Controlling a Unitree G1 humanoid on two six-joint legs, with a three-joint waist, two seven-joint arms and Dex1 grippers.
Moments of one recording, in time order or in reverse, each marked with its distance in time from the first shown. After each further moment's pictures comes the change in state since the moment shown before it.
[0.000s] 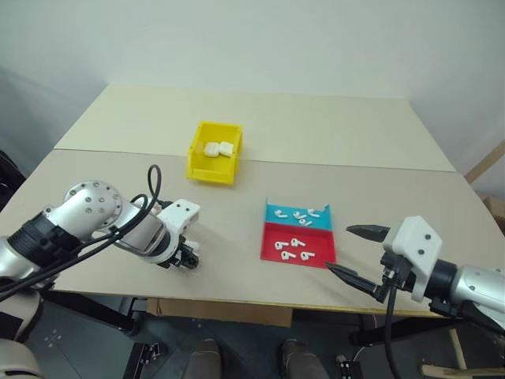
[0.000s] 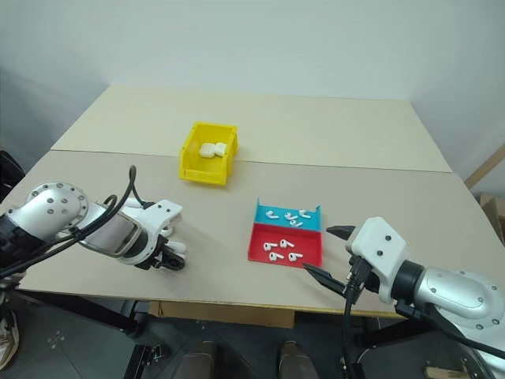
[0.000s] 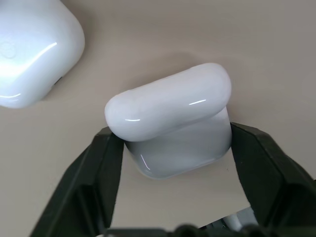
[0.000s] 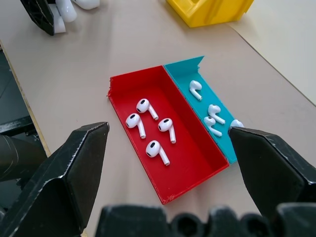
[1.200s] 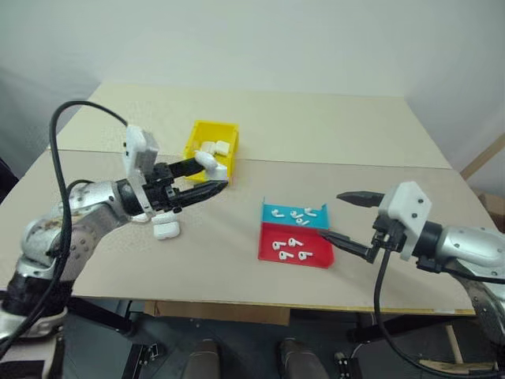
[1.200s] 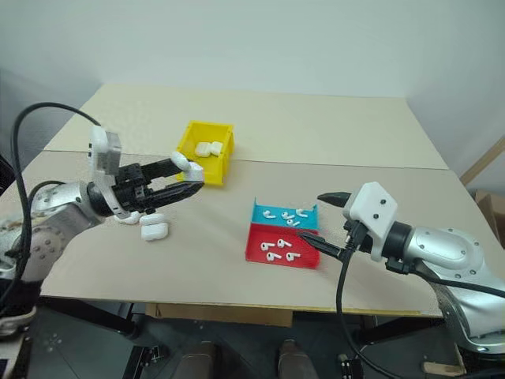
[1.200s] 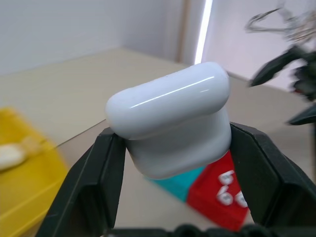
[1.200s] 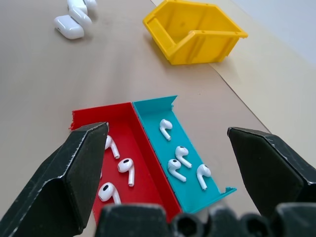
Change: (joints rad) left arm 0.433 -0.228 0.687 -0.128 0.986 -0.917 -1.530; right arm -0.312 0.030 0.175 0.293 -0.101 -0.196 0.122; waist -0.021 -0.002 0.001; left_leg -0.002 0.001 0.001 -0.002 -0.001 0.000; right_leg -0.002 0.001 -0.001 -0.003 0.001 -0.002
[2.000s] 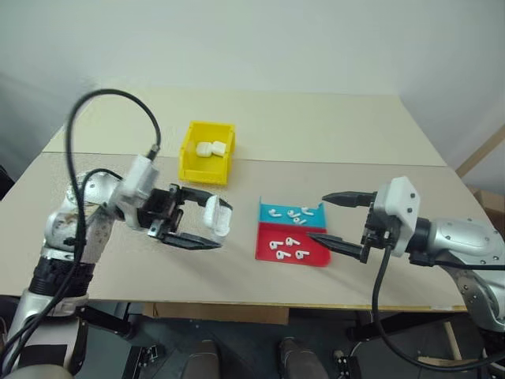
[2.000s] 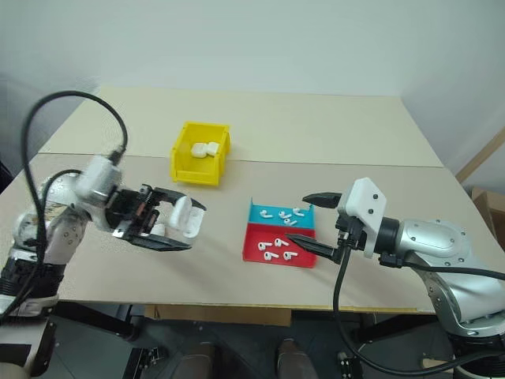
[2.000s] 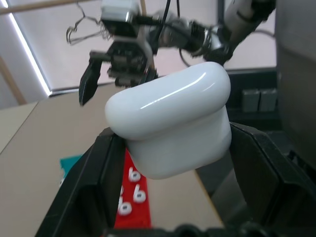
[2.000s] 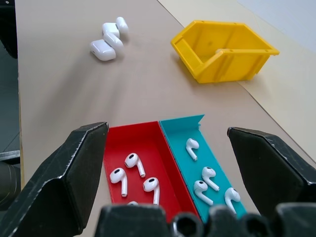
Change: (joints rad) left arm -0.086 -0.077 -0.064 0.189 0.382 -0.291 -0.698; right arm -0.072 0.020 0.048 0.065 0.061 -0.014 0.093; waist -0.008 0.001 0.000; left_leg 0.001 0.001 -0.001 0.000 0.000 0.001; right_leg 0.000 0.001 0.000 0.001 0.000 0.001
